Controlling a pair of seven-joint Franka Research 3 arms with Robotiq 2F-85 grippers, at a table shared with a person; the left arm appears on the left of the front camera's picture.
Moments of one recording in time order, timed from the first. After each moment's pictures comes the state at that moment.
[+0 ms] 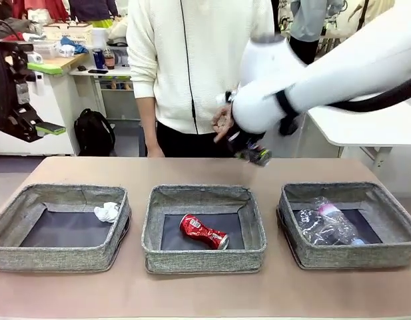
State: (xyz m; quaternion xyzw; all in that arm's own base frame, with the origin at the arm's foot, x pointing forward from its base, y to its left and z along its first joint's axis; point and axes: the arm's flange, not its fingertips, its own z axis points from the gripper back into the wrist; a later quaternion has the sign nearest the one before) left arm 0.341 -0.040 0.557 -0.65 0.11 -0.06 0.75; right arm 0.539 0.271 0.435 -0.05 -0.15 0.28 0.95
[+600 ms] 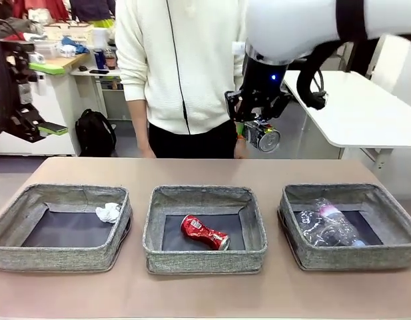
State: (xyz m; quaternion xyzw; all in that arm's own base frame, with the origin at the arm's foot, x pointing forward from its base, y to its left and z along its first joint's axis) left arm 0.341 -0.040 0.557 -0.65 0.11 -0.06 0.75; right arm 0.417 0.287 0.572 0.03 -0.12 0.09 0.99
